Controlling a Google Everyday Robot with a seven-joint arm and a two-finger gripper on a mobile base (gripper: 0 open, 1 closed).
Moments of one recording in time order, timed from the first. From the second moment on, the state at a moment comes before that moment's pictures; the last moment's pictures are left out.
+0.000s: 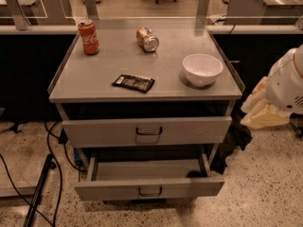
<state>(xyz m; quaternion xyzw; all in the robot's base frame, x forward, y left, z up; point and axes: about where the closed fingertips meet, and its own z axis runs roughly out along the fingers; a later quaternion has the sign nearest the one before) 0.425 -0.219 0.919 -0.59 0.78 -0.02 0.18</state>
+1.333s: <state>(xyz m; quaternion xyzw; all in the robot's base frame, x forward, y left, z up) 0.400 -0.221 0.737 -0.56 0.80 0.06 0.18</state>
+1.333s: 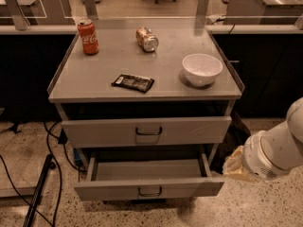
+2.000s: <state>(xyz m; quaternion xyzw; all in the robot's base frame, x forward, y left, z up) 0.387 -0.237 0.673 -0.56 0.81 0.07 0.18</state>
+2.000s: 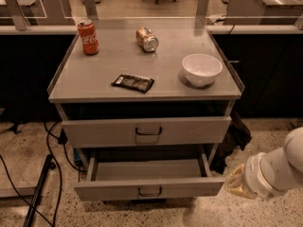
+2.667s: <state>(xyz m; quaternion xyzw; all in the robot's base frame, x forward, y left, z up) 0.377 -0.247 0.559 -0.54 0.81 0.10 0.22</state>
